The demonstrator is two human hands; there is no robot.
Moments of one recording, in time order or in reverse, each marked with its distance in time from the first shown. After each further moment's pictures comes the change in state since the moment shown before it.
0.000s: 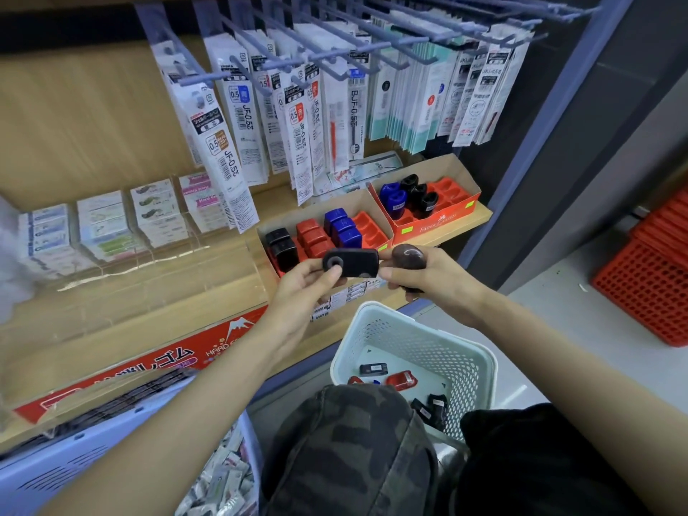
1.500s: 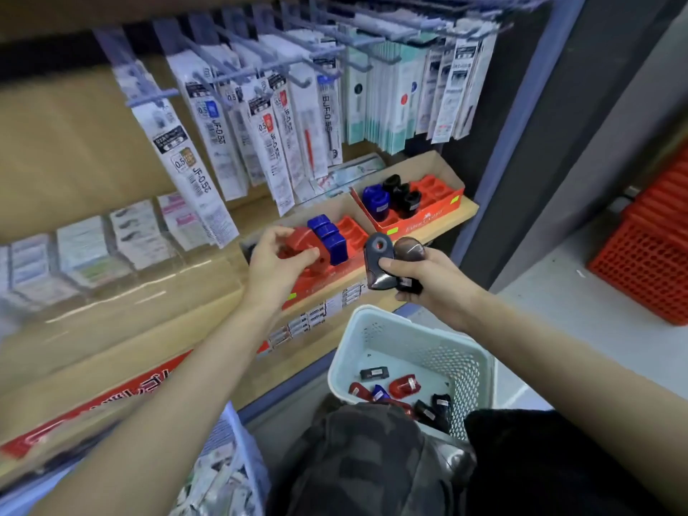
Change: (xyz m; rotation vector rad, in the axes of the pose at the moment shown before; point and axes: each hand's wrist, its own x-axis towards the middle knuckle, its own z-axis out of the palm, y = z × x) left_hand 0.032 0.030 0.005 0.241 0.250 0.208; right_hand -0.006 0.005 -0.005 0.353 0.135 0.114
